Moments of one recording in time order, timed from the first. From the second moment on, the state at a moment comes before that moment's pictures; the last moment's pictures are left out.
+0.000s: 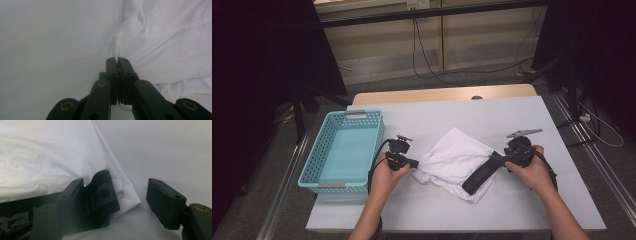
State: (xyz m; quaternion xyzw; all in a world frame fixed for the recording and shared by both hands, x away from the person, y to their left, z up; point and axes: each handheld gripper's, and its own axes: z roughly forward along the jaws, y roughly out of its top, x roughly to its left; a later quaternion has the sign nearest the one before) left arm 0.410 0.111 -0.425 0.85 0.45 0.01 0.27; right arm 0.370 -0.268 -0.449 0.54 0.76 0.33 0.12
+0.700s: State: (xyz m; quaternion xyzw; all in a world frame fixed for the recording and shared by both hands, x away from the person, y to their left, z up) left arm 0.412 0.110 -0.427 0.84 0.46 0.01 0.28; right arm 0.363 -0.252 -0.446 0.52 0.77 0.36 0.09
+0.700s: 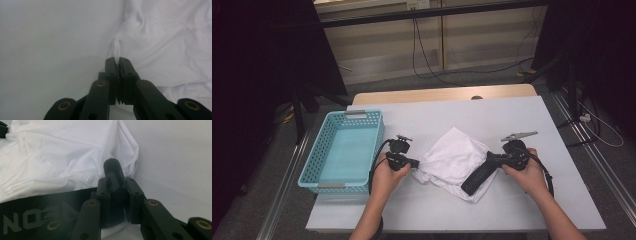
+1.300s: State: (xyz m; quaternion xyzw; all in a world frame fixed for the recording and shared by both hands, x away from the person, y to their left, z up) left arm 0.409 0.105 -0.426 0.84 0.44 0.04 0.31; right arm 0.357 -0.251 -0.439 0.51 0.78 0.35 0.12
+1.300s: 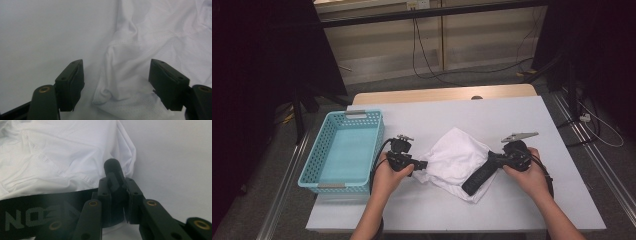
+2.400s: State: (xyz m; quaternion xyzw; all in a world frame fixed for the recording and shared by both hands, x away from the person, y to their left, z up) left arm 0.402 0.106 -0.430 0.85 0.41 0.06 0.31; right arm 0.358 -0.253 -0.437 0.51 0.78 0.36 0.11
